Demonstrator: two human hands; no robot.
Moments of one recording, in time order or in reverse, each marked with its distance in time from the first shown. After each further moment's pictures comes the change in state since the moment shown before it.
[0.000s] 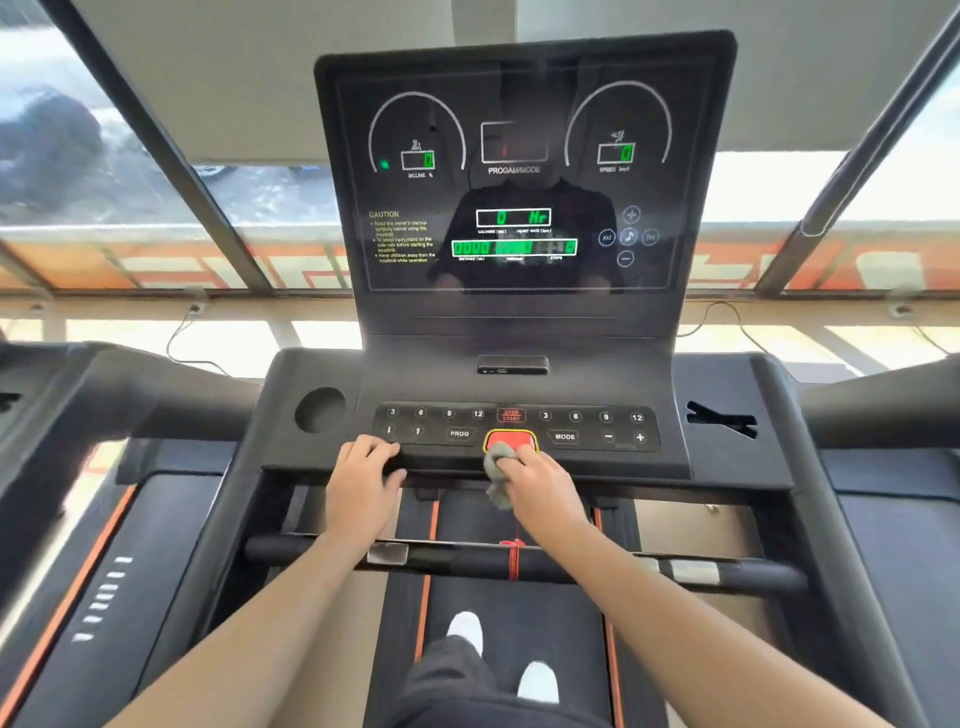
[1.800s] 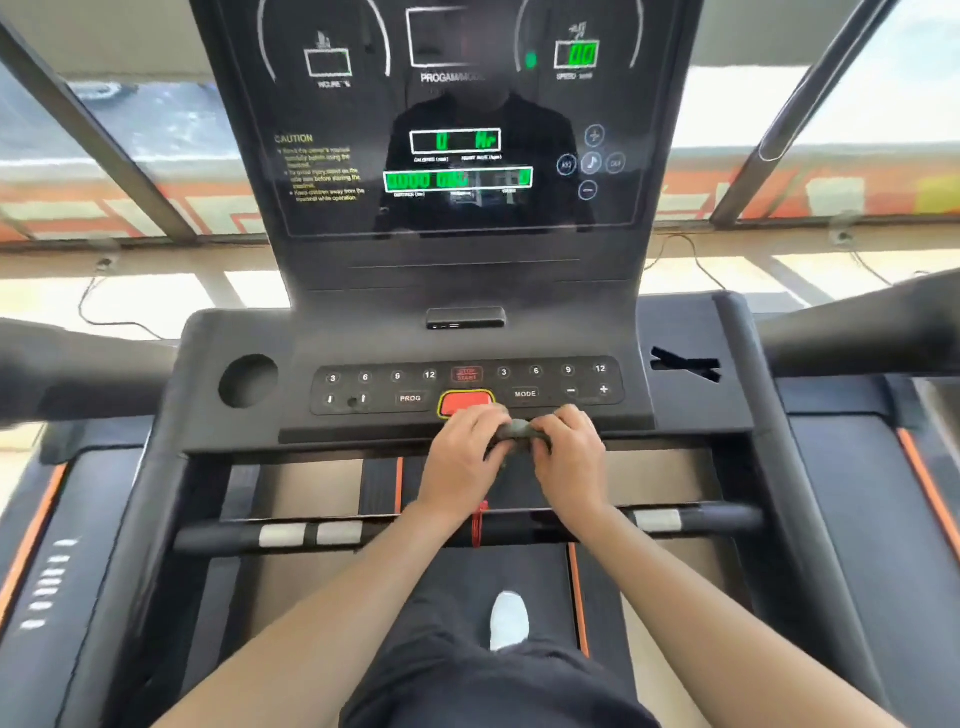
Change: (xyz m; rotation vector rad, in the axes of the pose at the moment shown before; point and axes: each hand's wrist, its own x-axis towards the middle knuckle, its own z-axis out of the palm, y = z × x) left_hand -0.014 0.138 0.077 -0.342 -0.040 0.403; right_hand -0.034 0.046 -0.017 0.185 0.261 0.379
